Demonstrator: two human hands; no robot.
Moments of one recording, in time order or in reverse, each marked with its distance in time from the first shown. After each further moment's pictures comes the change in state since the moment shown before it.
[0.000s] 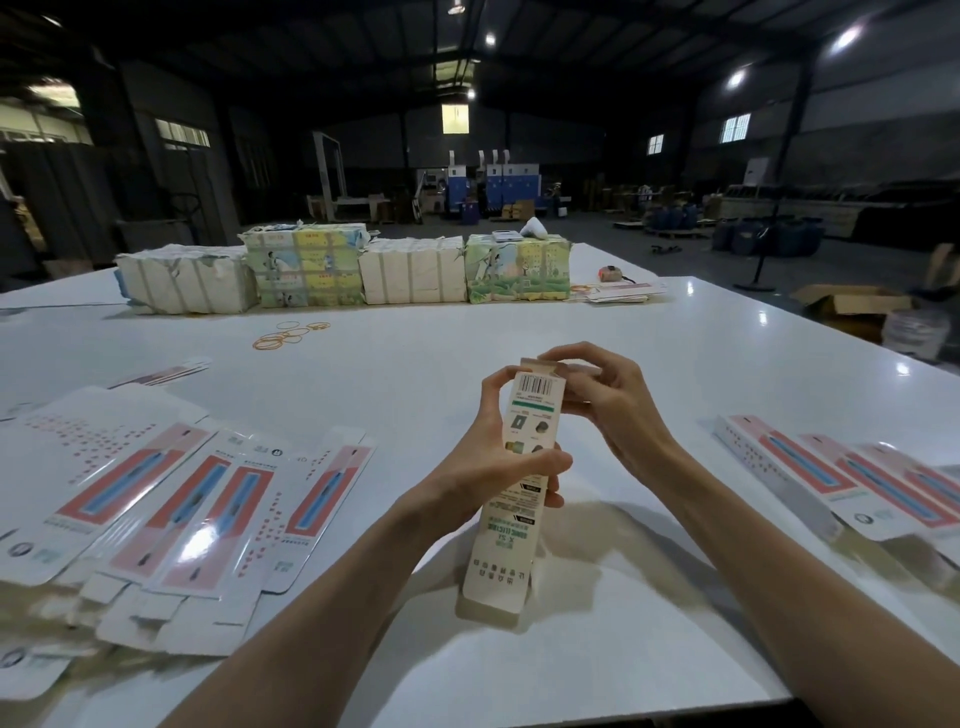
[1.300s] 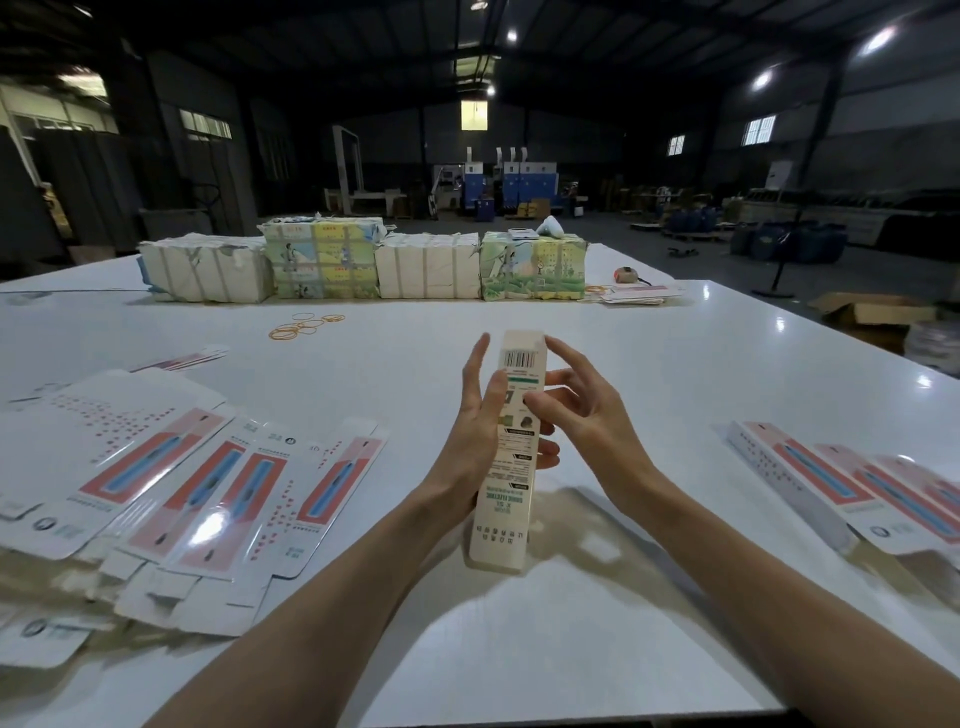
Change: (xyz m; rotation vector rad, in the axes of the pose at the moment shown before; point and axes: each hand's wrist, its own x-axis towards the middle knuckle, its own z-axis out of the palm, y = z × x) left_hand 0.006 -0.003 -0.009 -0.099 0.223 0.190; right_hand -0.016 0.008 0.031 0.003 -0.055 -0.057
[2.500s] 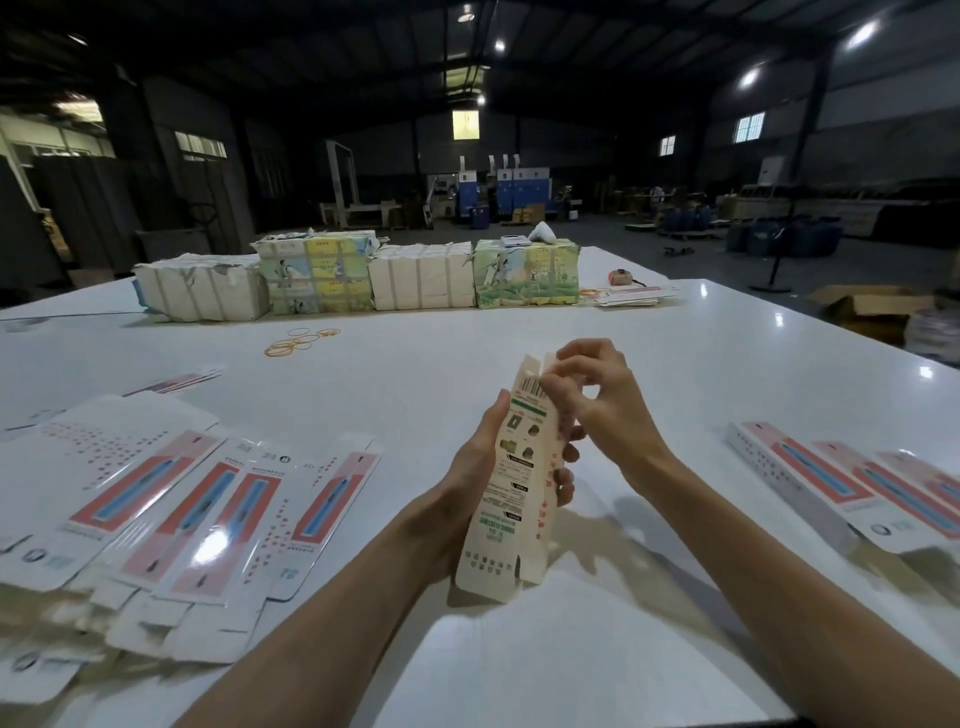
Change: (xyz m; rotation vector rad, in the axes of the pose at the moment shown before) left_hand -0.008 0.002 0.011 -0.367 -0.240 -0.450; right_hand 0.016 -0.014 -0.019 -0.232 0.148 -0.022
